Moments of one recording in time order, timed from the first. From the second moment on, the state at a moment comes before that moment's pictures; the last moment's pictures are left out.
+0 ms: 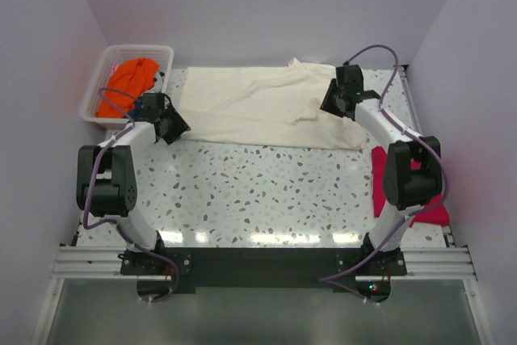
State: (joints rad) left arm 0.01 1.71 1.03 -0.20 0.06 -0.69; right arm 0.19 1.84 1.45 -0.40 0.11 0.51
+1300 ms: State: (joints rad) left arm 0.01 1.77 1.03 -0.20 0.06 -0.69; right arm 0.07 1.71 1.19 -0.45 0.17 0.40
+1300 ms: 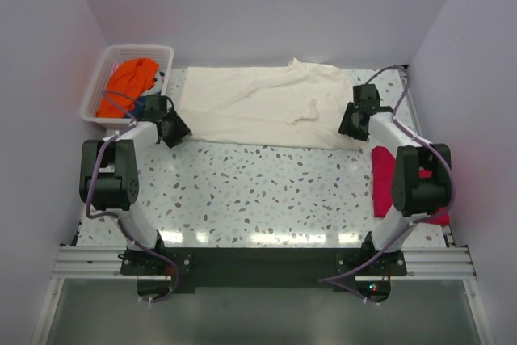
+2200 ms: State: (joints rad) left arm 0.01 1.80 1.05 -0.22 -0.03 -0.70; right arm 0.02 1.85 1.27 -0.54 0.28 0.39
